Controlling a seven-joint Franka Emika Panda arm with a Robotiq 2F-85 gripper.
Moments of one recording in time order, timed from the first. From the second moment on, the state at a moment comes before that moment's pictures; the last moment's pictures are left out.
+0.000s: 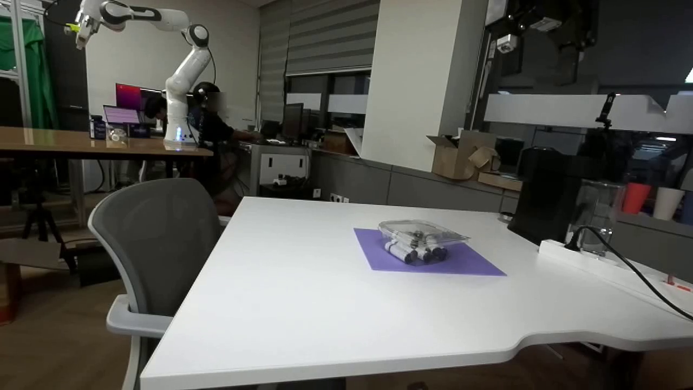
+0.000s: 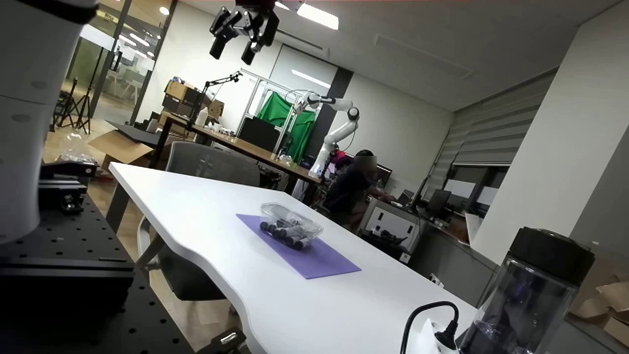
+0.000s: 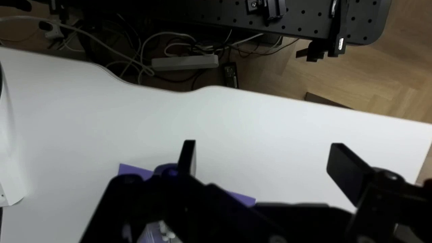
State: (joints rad) arm 0.12 -0.75 0.17 -2.62 0.08 1.79 0.09
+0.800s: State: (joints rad) arm -0.01 -0.37 -0.29 -2.51 0.29 2.37 -0.30
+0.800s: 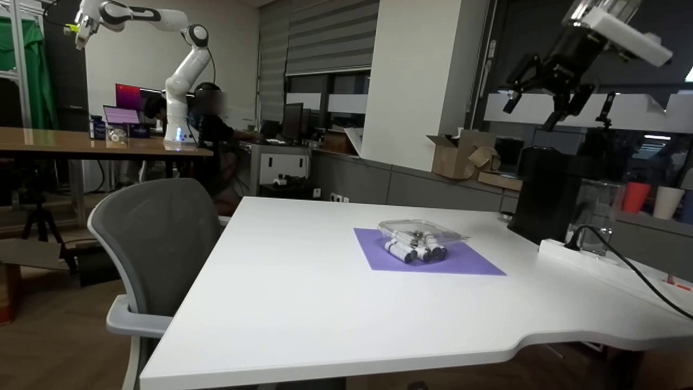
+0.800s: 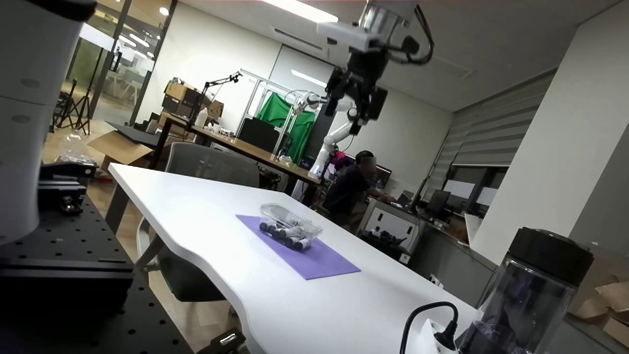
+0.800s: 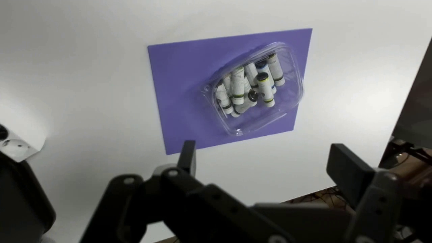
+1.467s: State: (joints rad) arm 0.07 -0.10 -0.44 -2.33 0.51 2.26 -0.54
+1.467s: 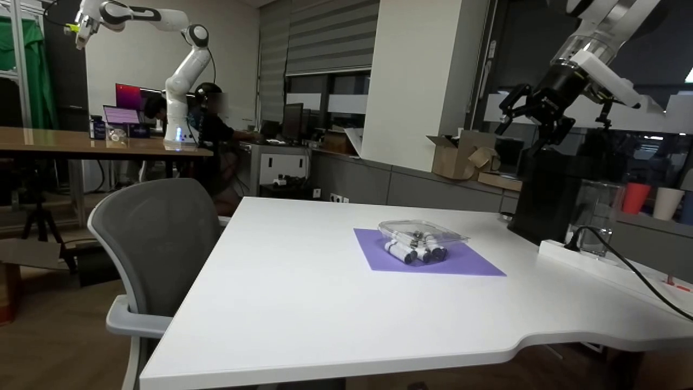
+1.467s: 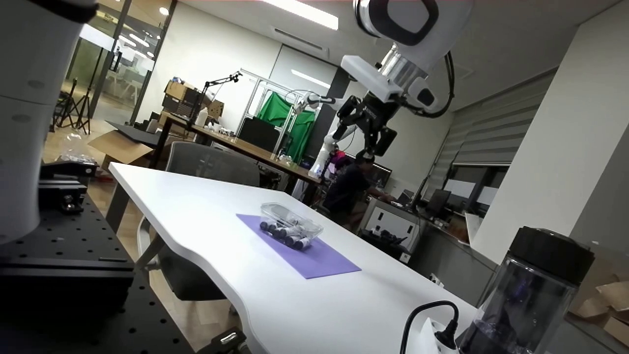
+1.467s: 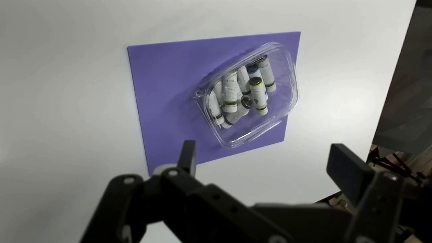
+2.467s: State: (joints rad) arm -0.20 0.27 -0.28 -2.11 0.91 2.09 -0.87
